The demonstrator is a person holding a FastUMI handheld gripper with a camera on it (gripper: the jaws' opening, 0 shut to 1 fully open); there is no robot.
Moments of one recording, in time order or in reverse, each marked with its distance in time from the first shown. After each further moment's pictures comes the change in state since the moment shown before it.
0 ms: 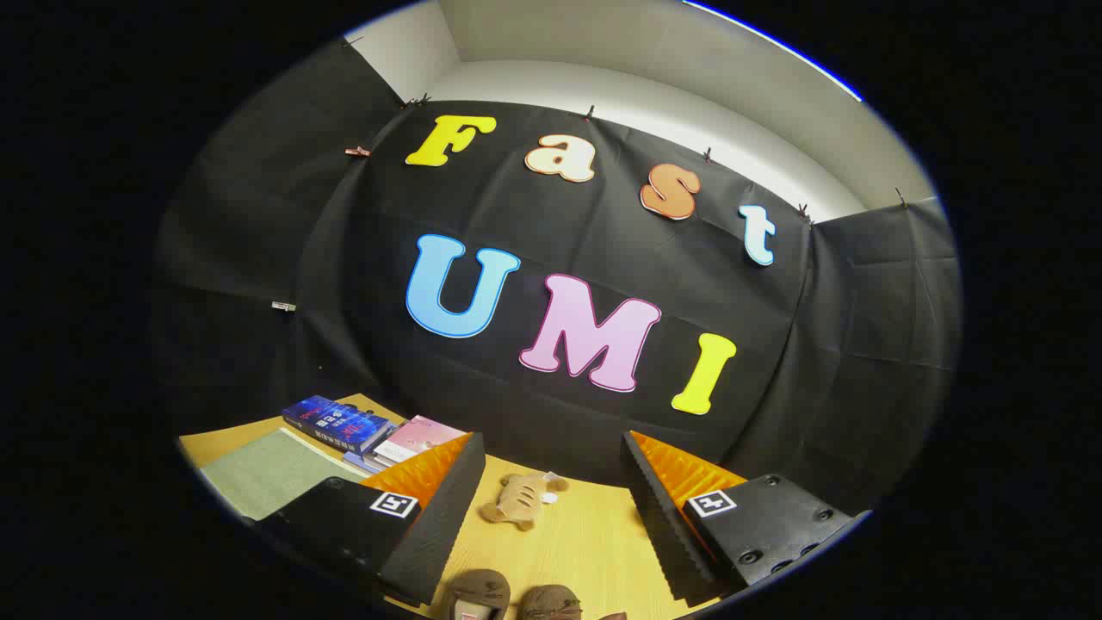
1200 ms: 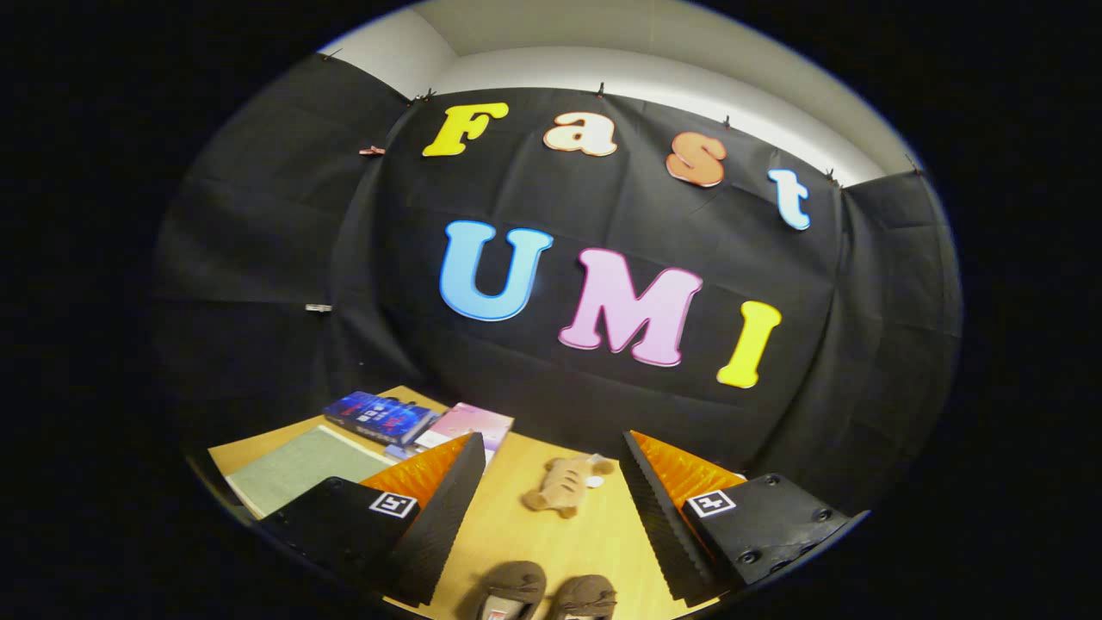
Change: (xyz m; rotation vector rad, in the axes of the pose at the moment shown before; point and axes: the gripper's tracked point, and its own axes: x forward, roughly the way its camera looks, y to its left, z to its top) arm 0.009 0.048 -0.029 0.109 0.104 0.230
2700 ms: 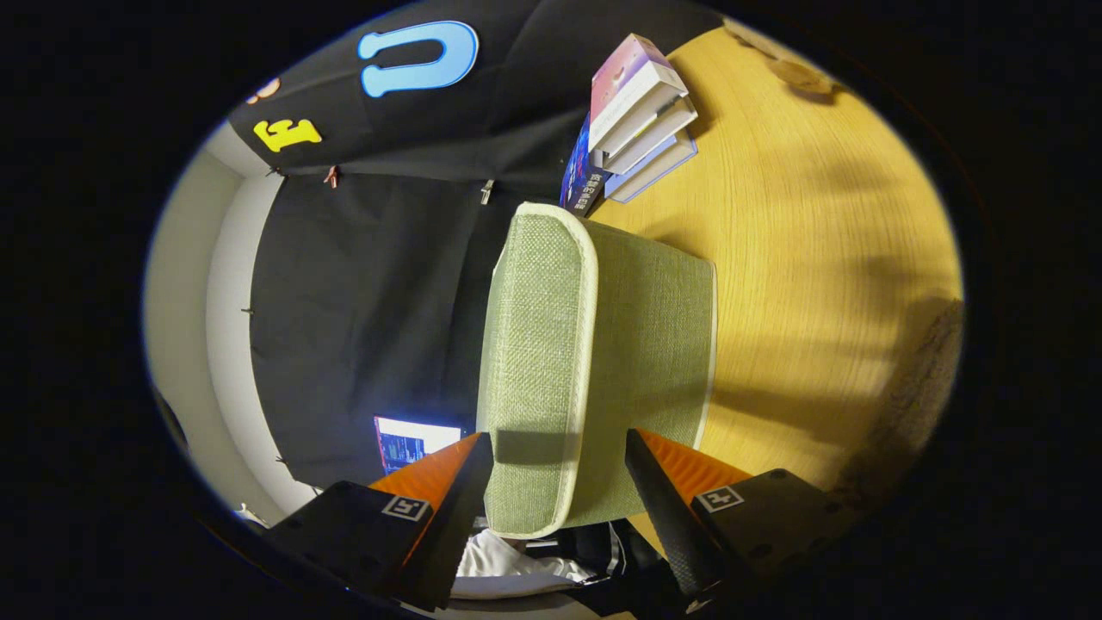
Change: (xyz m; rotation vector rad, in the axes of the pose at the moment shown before) arm 0.031 0.189 -0.221 1.166 0.920 1.037
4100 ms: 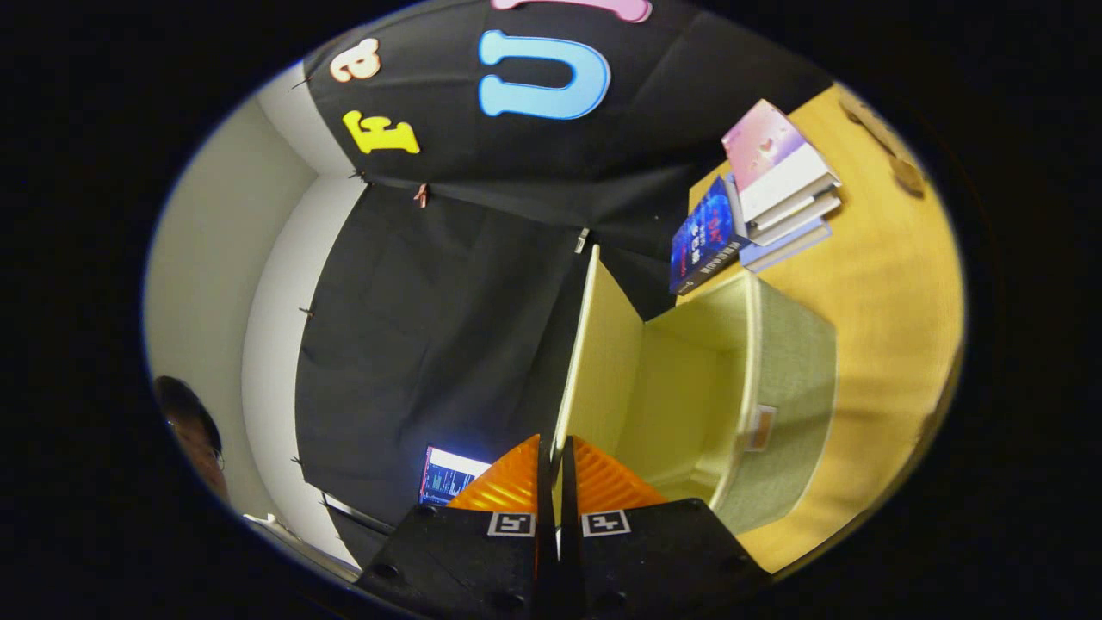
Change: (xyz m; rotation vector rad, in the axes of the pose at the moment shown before) arm 0.013 0.187 0.010 -0.198 -0.212 0.137
